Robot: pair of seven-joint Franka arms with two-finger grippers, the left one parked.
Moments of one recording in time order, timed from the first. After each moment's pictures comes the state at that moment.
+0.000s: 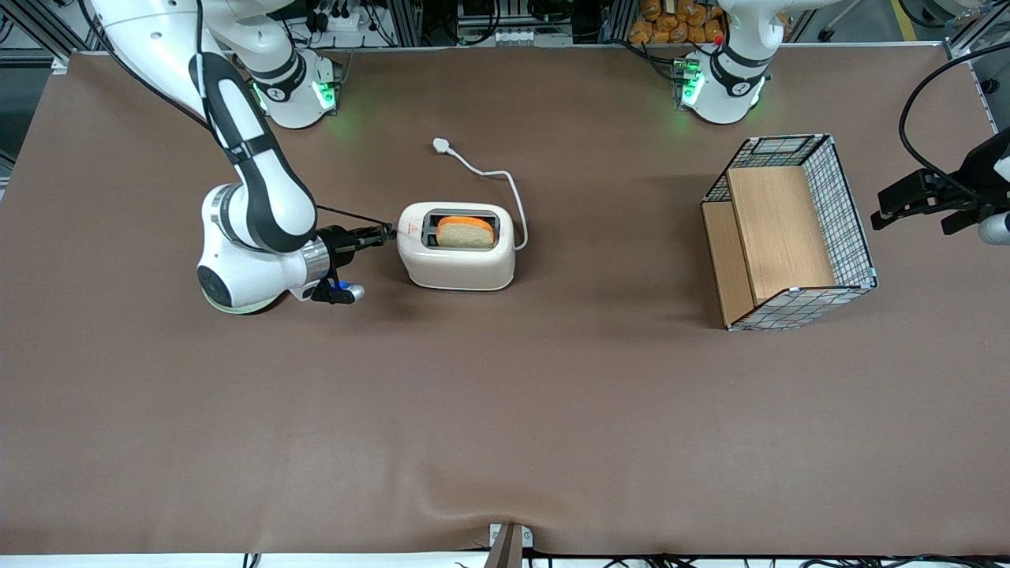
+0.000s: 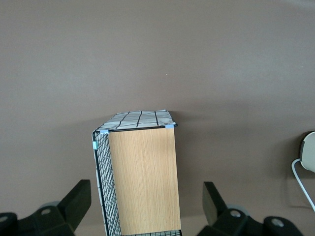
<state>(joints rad) 0.28 0.42 -0.02 -1.97 0.72 1.75 -0.06</state>
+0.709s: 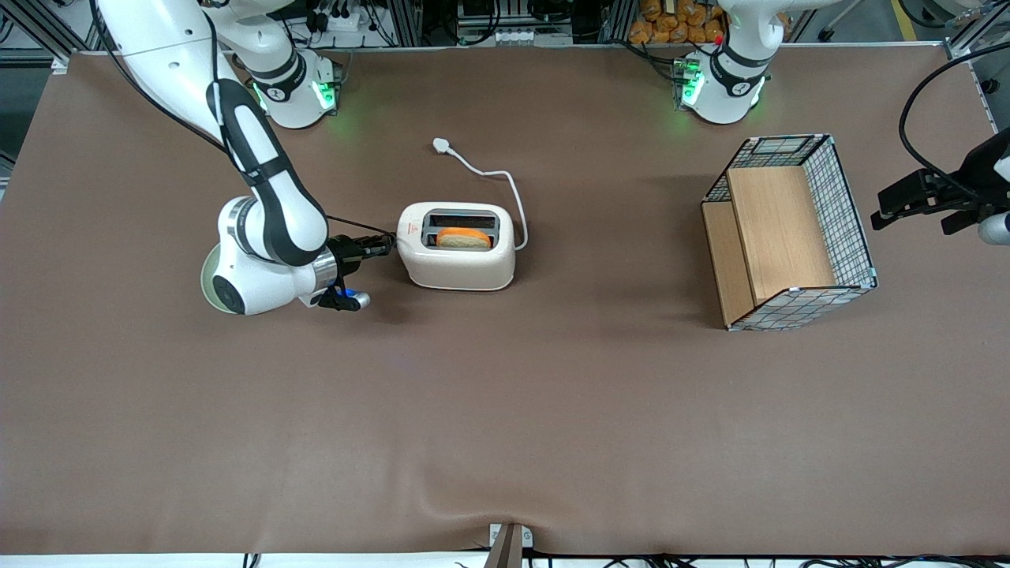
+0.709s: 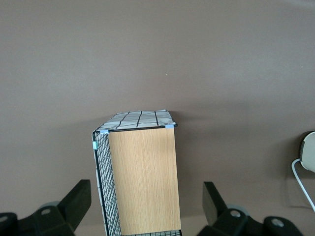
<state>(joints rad) 0.29 0.48 -0.02 -1.97 0.73 1.81 -0.07</state>
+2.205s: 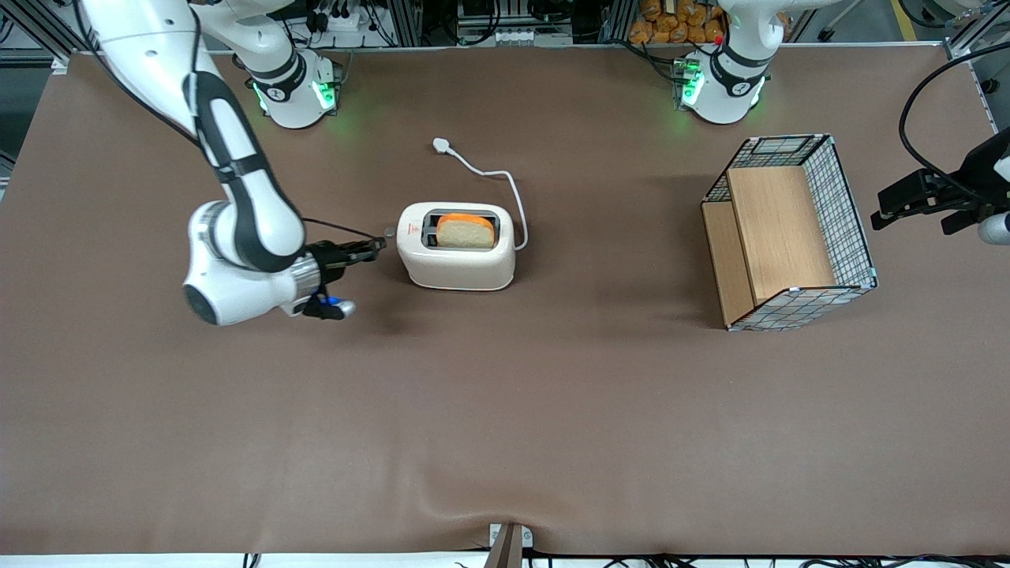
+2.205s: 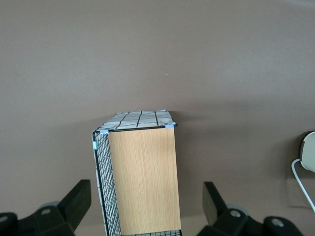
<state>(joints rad) 0.27 0.45 -0.09 -1.83 0.68 1.64 -0.06</state>
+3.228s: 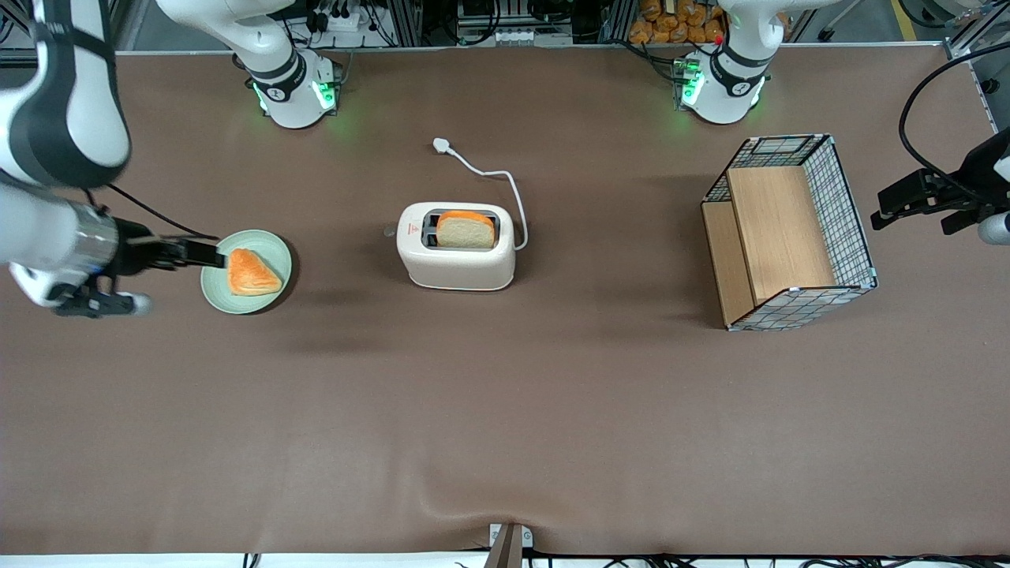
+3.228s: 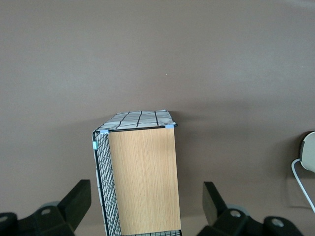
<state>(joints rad) 0.24 0.15 -0.28 -1.69 0.16 1.65 -0.06</state>
